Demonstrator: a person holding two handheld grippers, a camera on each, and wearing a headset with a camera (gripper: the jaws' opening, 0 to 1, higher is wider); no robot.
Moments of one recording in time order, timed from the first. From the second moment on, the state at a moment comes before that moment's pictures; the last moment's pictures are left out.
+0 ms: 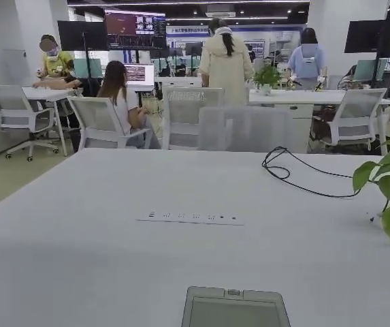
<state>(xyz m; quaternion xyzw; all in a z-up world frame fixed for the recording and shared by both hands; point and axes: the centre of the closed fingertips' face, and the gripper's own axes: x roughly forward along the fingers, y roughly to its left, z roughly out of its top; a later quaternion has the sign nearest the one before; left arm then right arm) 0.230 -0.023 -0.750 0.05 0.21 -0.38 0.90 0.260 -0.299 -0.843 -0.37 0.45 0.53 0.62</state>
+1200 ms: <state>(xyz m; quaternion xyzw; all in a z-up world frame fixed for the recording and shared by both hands) 0.229 -0.018 -0.747 0.06 0.21 -0.37 0.90 0.262 -0.322 -0.856 -0.41 0.46 0.52 0.60</state>
